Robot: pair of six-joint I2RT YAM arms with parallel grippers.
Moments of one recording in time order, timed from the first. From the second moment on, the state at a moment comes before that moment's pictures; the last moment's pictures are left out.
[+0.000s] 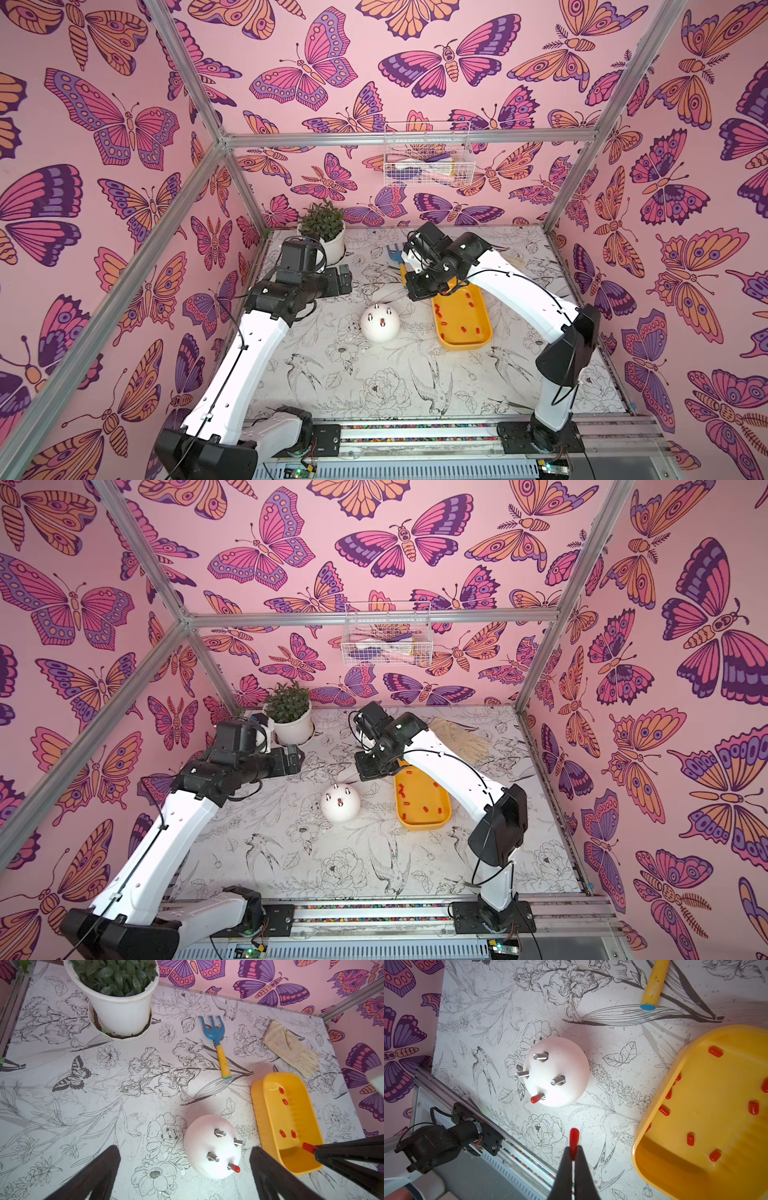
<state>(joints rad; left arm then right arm) -0.24 1.16 1.24 -0.84 0.05 -0.32 0.77 1.89 1.96 -1.22 -0.19 0.43</state>
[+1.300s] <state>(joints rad) -0.21 1.14 1.18 -0.79 0.03 -0.31 0.81 2.10 2.13 -1.30 -0.28 0.45</state>
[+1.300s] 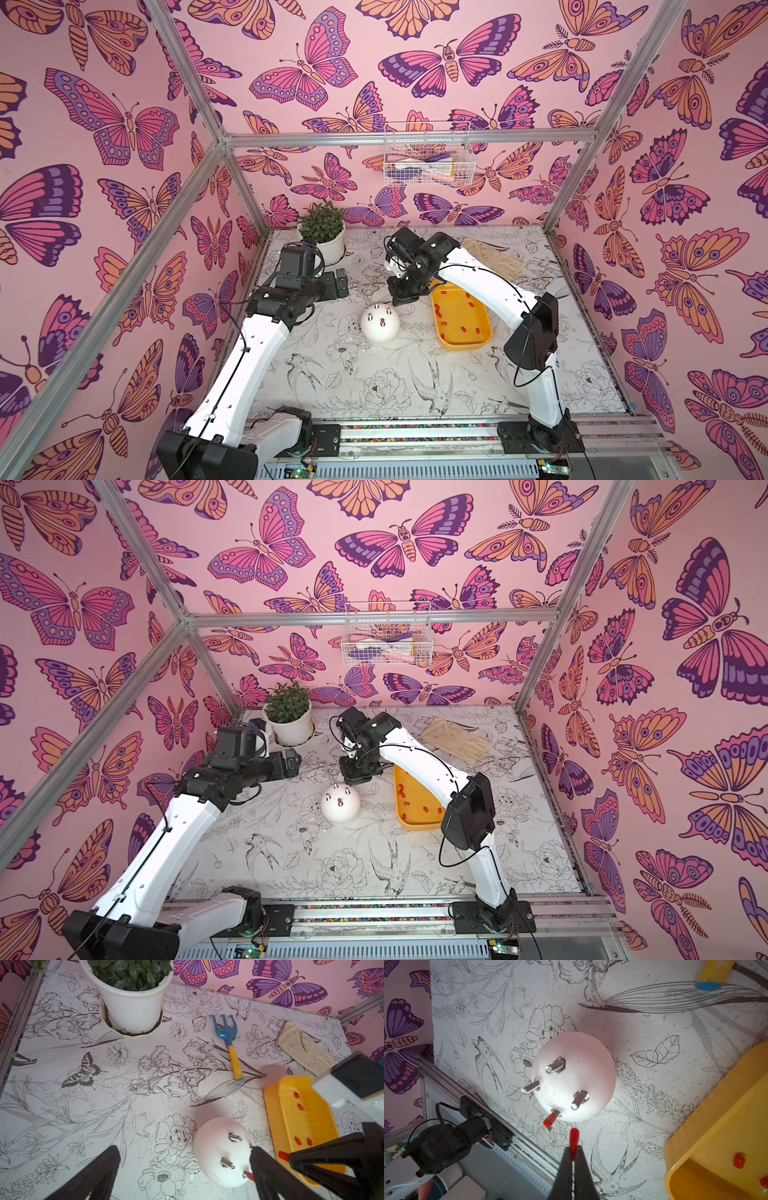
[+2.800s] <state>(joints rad) -0.20 1.13 1.18 -0.79 0.03 -0.31 0.81 2.16 2.17 -1.31 -0.31 0.44</state>
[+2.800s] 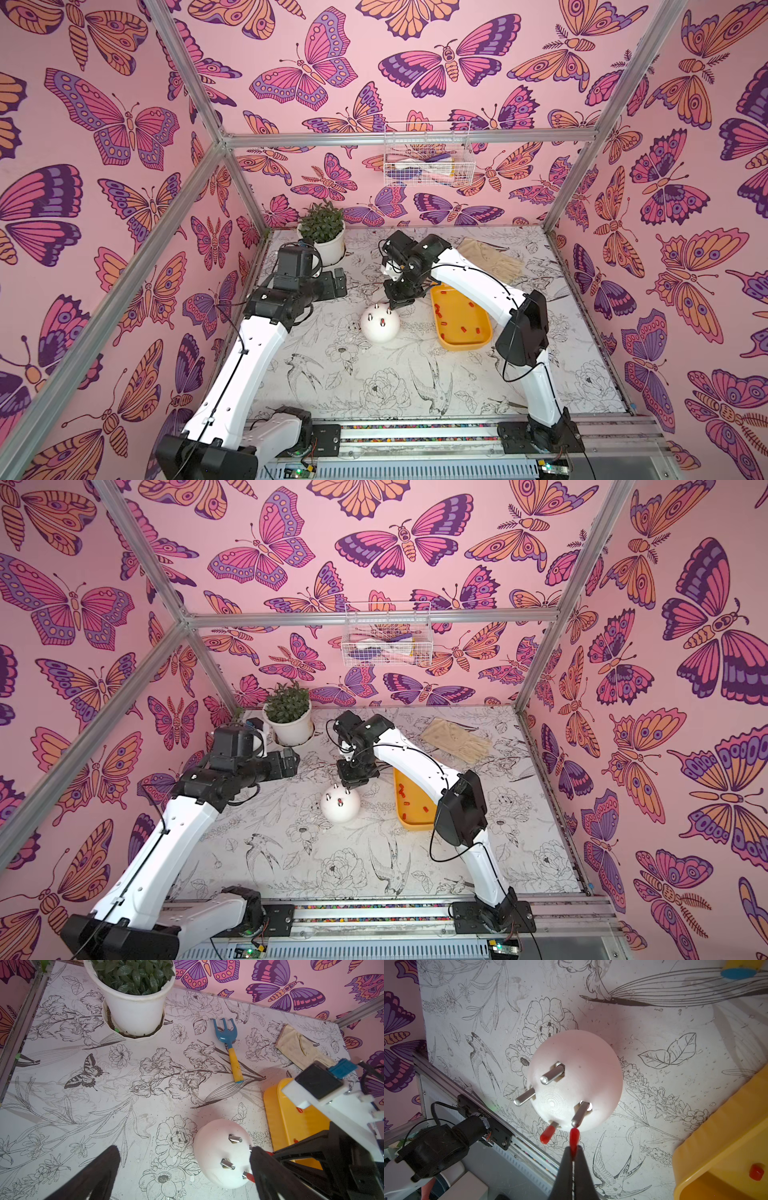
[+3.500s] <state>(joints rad) -0.20 1.12 1.18 -0.79 0.03 -0.31 0.81 2.17 2.19 -1.32 -0.31 0.44</state>
